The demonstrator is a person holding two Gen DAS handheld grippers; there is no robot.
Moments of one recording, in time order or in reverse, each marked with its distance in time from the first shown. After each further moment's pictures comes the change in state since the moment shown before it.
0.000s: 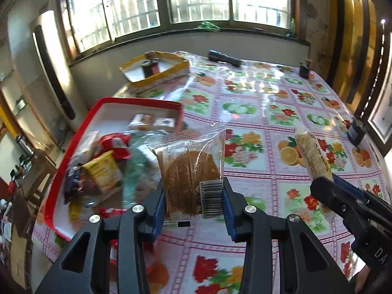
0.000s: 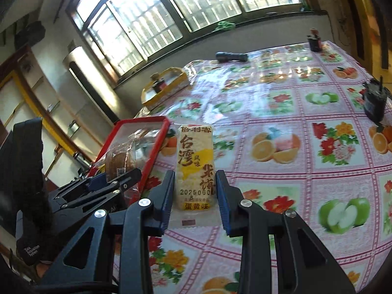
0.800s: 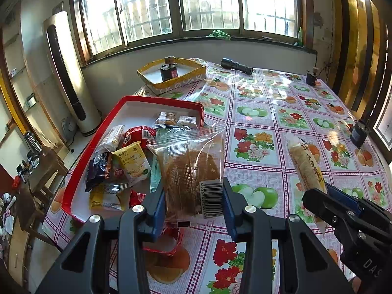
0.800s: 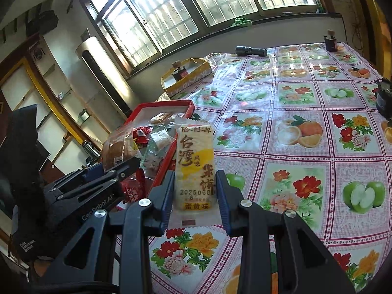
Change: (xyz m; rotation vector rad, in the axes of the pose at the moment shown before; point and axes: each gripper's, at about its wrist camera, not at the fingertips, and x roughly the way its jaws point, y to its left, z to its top) left arm -0.027 0.022 -0.025 -0.025 -0.048 0.036; right arm -0.002 0.027 -0.026 -0.042 0.017 0.046
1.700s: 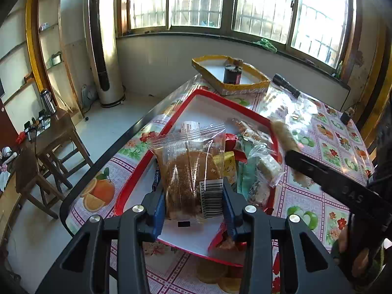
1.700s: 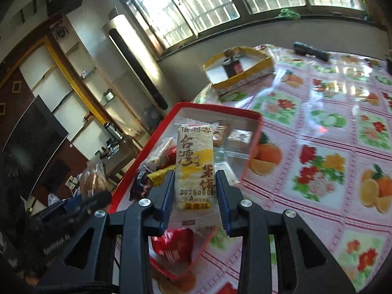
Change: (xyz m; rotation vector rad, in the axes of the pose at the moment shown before) left arm 0.016 0.129 0.013 -0.252 0.045 0.044; right arm 0.127 0.087 0.066 -0.126 0.124 0.173
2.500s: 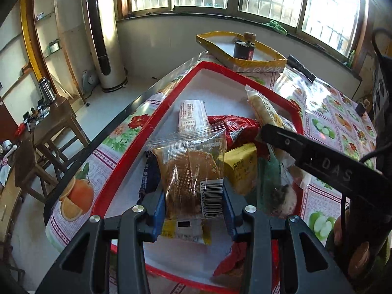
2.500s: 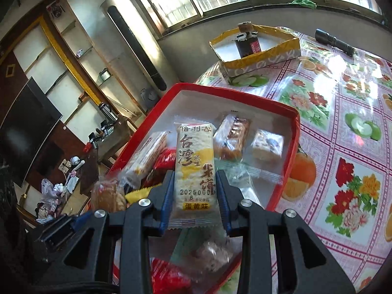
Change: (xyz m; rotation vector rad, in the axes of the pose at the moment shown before) left arm 0.059 0.004 0.002 -0.004 0.101 0.040; right arm 0.082 0.003 0.021 -0.050 0.097 -0.031
